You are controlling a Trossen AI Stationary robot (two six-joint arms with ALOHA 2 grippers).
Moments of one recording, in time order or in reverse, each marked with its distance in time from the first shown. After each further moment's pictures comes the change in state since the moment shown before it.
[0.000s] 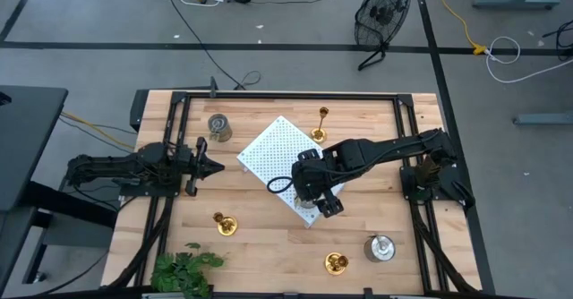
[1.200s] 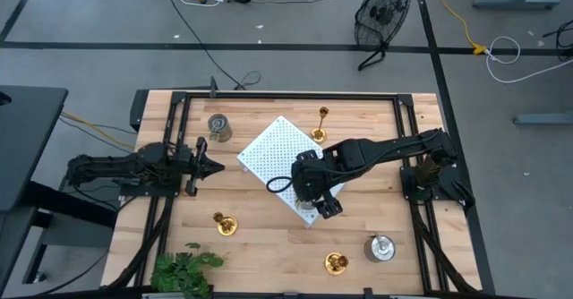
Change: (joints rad) left arm 0.000 0.000 0.000 0.000 0.000 0.000; right arm 0.000 -0.002 0.000 0.029 -0.027 0.004
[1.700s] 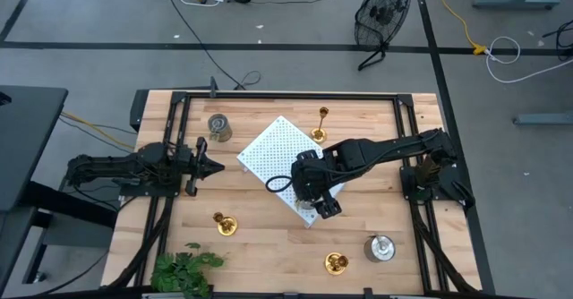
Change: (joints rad) left arm 0.000 0.000 0.000 0.000 0.000 0.000; right arm 0.000 -0.001 0.000 0.007 0.001 0.031
